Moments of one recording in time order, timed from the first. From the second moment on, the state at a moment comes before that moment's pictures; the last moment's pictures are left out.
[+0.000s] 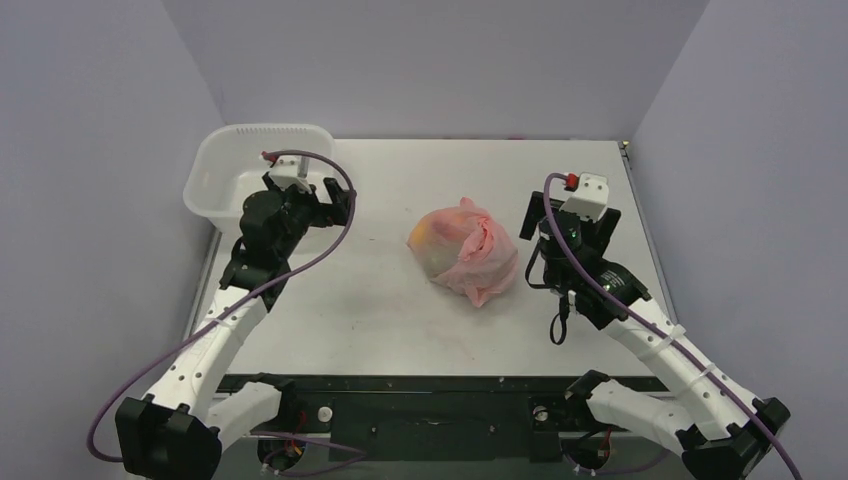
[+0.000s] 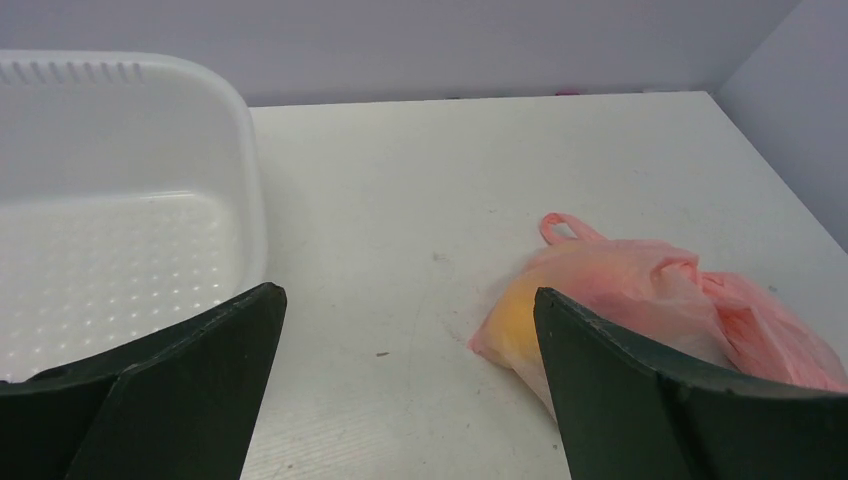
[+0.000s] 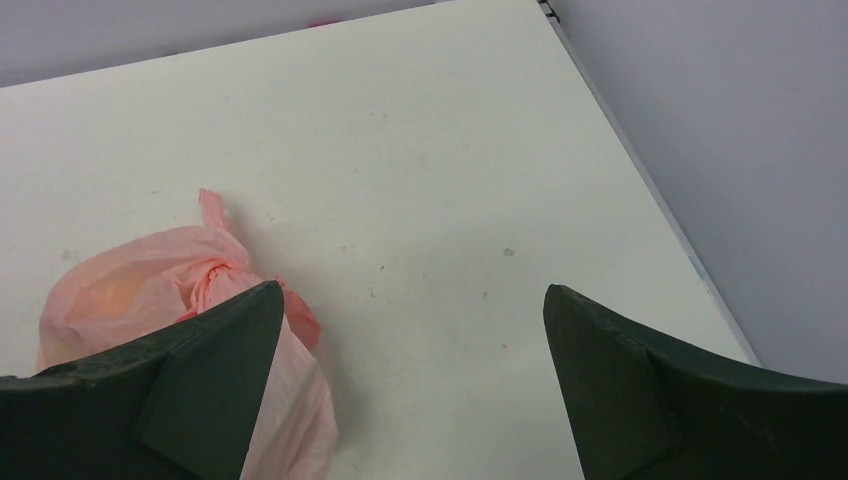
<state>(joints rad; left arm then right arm) -0.25 1.03 0.87 0.06 0.04 -0.23 0.62 0.94 1.00 -0.50 0.87 0.34</state>
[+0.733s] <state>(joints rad) -0.32 1.15 0.92 0.11 0.30 -0.32 0.48 1.19 0.98 -0.44 0.39 0.52</state>
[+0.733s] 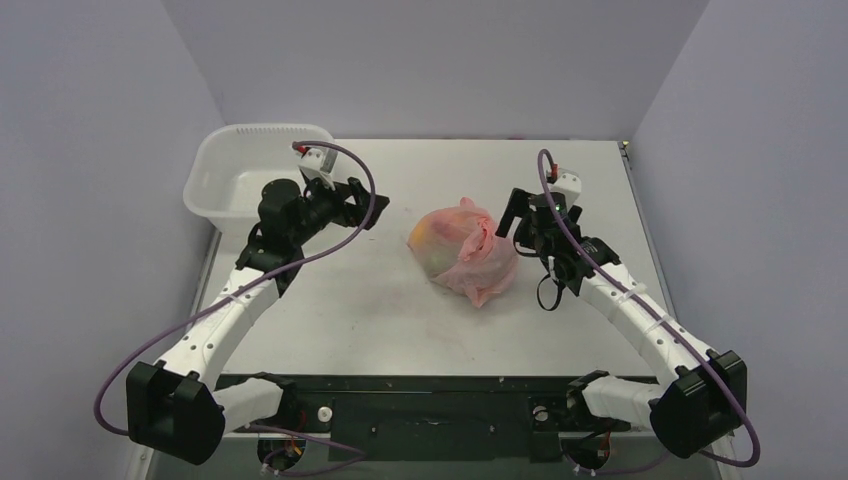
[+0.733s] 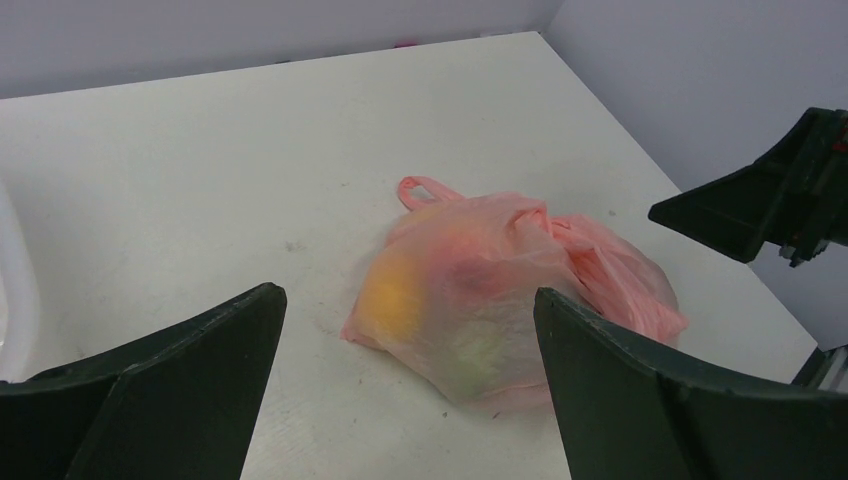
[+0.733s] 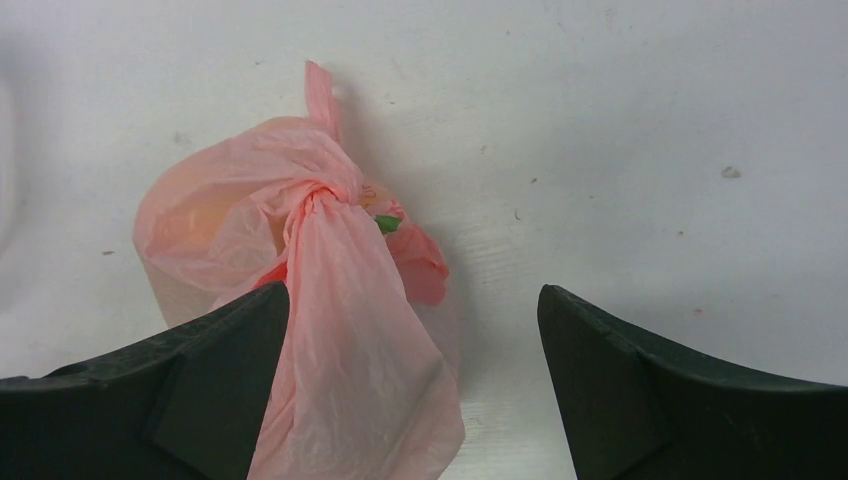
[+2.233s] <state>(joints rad) -0.62 1.41 1.06 -0.20 0.37 -0.08 1.18 1.13 0.41 0.13 0.56 0.45</state>
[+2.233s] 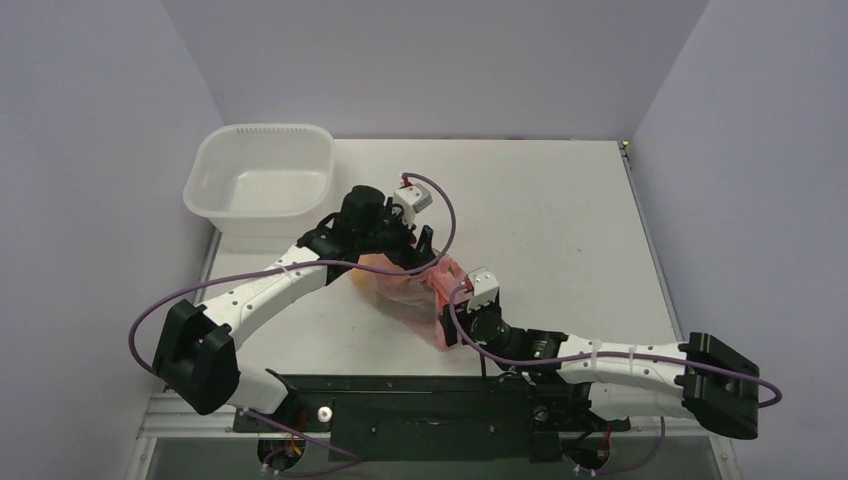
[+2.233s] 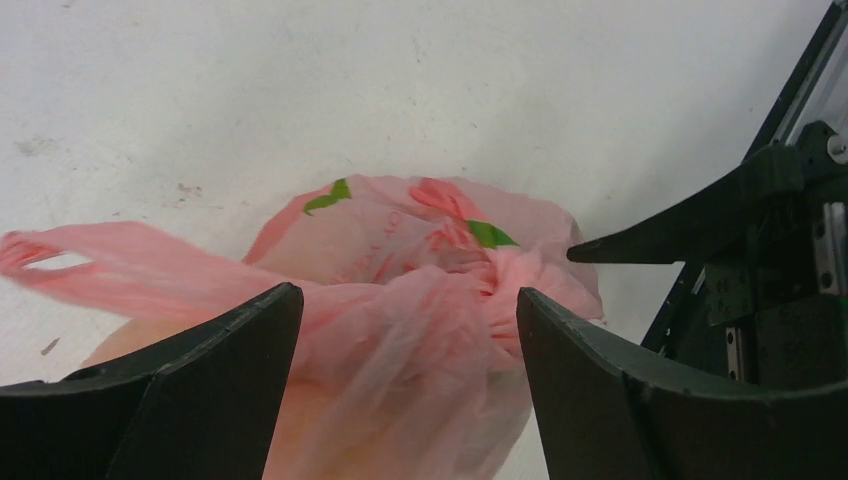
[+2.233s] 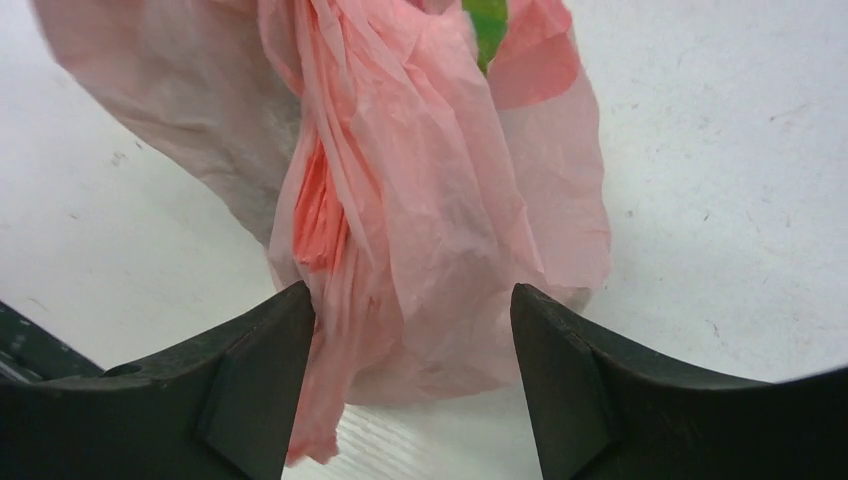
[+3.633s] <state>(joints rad) -0.67 1.53 1.18 -0.37 0.25 0.04 0.91 0.99 0.55 0.06 0.38 0.46</state>
